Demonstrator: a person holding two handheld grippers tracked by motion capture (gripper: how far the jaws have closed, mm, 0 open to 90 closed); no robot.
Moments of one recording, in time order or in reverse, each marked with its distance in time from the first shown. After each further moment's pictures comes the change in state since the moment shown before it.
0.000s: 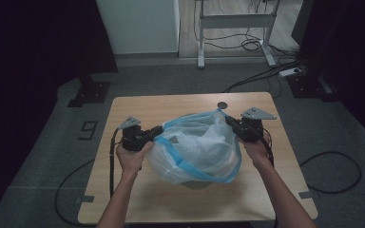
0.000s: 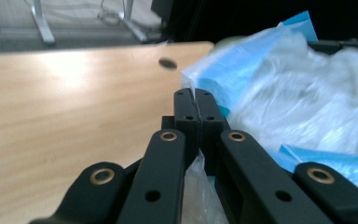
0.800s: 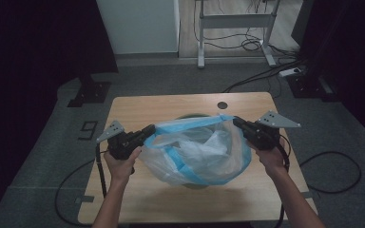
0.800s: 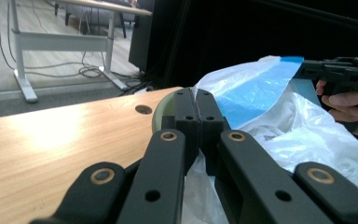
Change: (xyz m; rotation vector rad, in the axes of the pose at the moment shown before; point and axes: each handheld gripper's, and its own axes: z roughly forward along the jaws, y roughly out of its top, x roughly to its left) left arm -0.015 0.004 -0.051 -0.211 -0.096 0.103; right arm 0.014 0.021 -0.066 -0.164 0.074 -0.048
